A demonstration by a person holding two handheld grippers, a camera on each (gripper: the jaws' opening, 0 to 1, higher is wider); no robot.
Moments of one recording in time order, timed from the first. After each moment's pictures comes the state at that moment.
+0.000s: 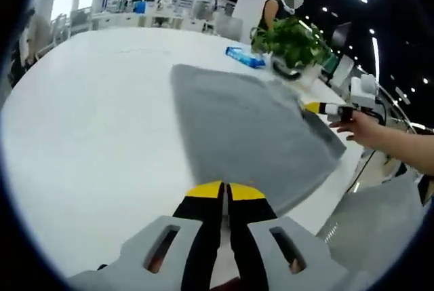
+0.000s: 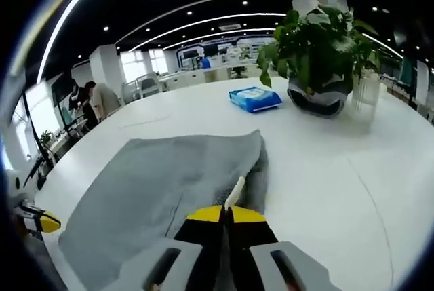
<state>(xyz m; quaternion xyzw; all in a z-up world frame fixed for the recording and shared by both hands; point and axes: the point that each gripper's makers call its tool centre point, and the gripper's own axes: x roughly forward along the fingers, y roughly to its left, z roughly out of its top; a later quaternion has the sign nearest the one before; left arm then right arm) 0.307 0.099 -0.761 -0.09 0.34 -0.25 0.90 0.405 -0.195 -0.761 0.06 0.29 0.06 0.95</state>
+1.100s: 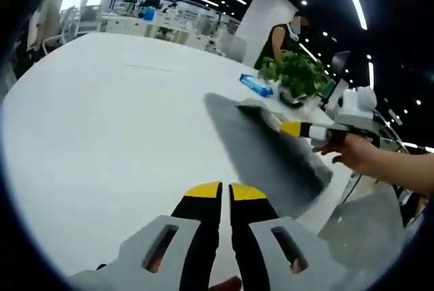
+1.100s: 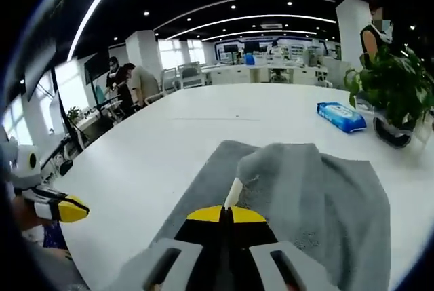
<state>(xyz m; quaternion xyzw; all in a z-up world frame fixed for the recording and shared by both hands) 0.336 0.192 -0.739 -0.15 0.31 -0.26 0.90 0.414 0.015 -0.736 0.03 0.29 0.18 0.94</state>
